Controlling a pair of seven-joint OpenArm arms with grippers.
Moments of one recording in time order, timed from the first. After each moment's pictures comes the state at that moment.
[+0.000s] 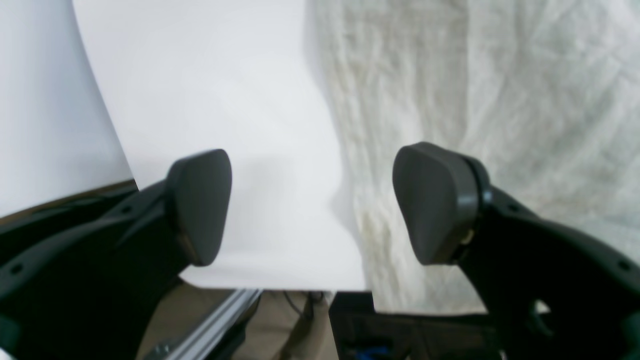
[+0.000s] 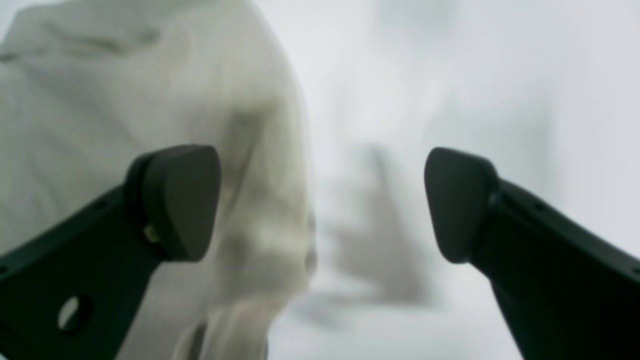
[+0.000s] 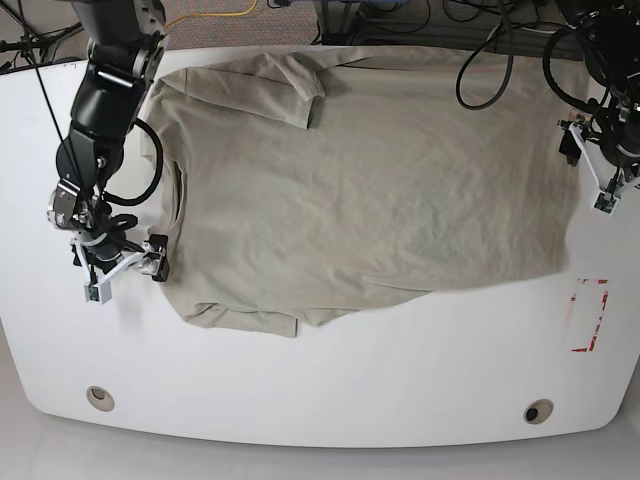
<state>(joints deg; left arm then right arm) 10.9 -20.8 -33.8 112.4 -13.5 -42.8 75.2 19.9 17.5 21.4 58.7 15.5 28.0 -39.1</state>
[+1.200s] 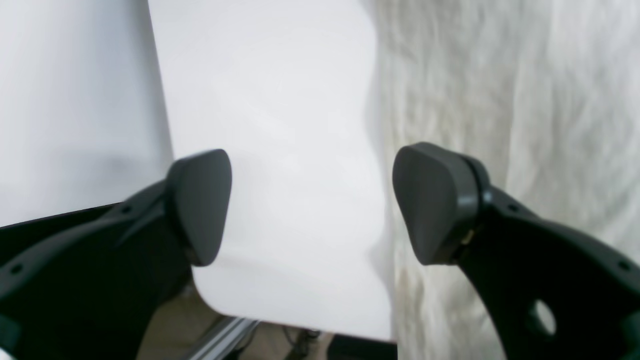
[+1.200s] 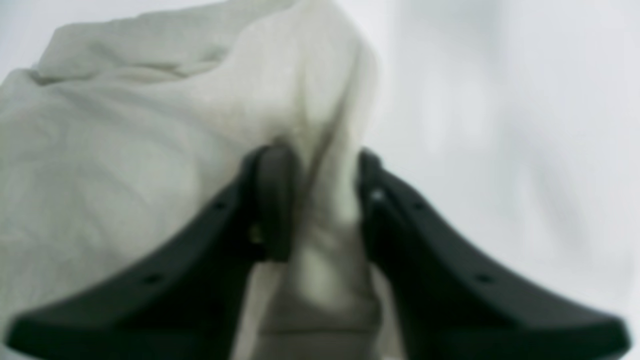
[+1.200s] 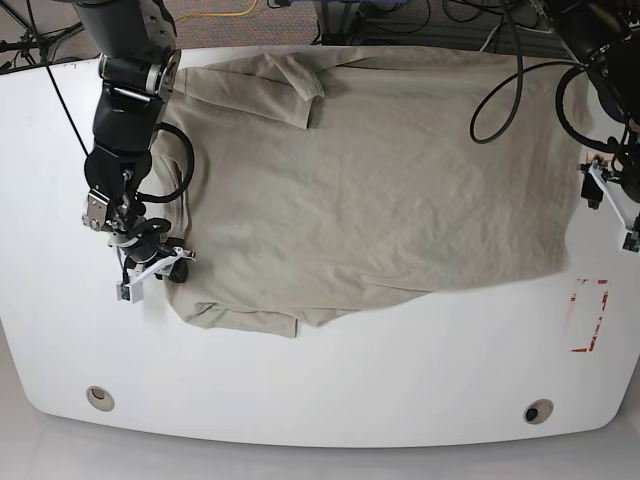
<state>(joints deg) -2.6 -21.1 -36.8 105.9 -10.5 -42.9 75.0 22.4 13.3 19.0 47.8 15.8 27.9 -30.1</state>
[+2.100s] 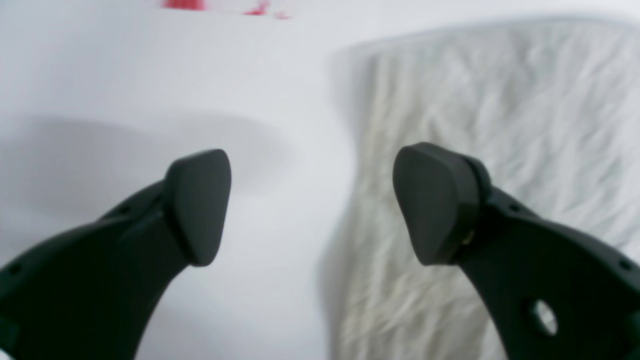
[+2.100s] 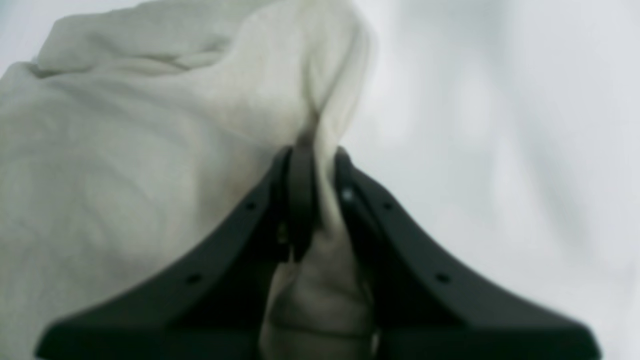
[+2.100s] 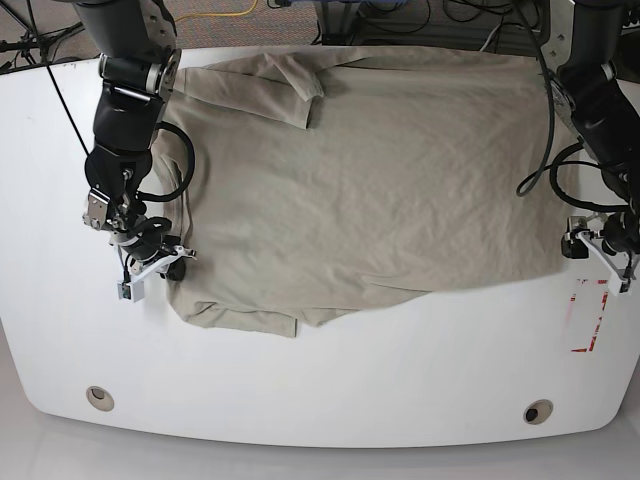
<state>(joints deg) -26.2 -23.3 -36.7 55.4 -3.3 -42.8 55.4 22.3 13.3 19.0 47.6 16.0 28.0 -30.3</state>
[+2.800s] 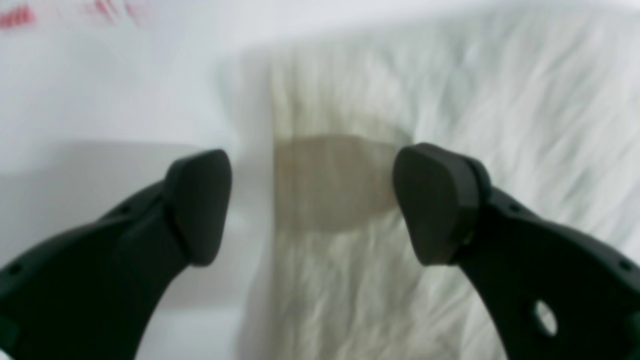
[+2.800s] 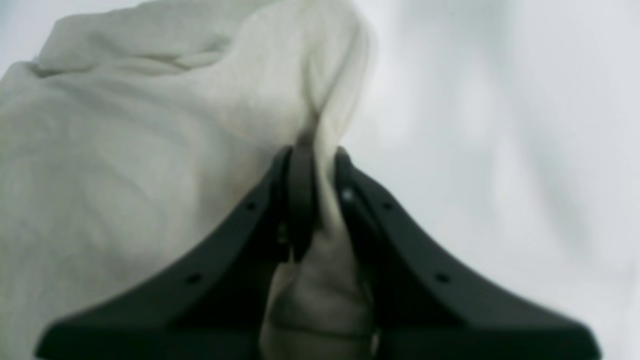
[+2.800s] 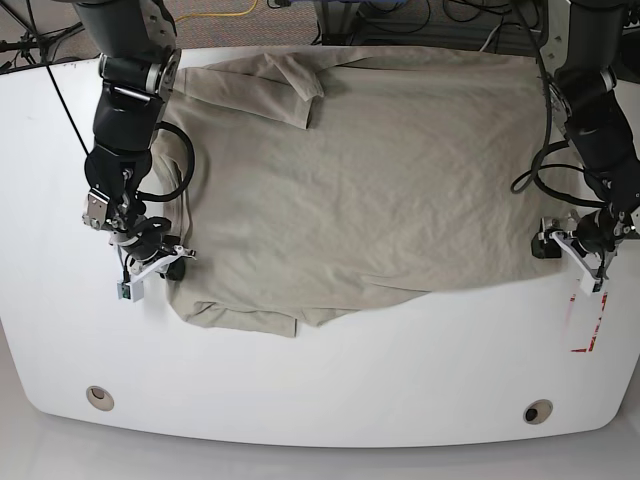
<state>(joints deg) -28.0 -23.4 -30.5 44.0 -4.4 -42.8 45.7 22.3 13.3 19.0 47.6 16.0 28.1 -30.4</state>
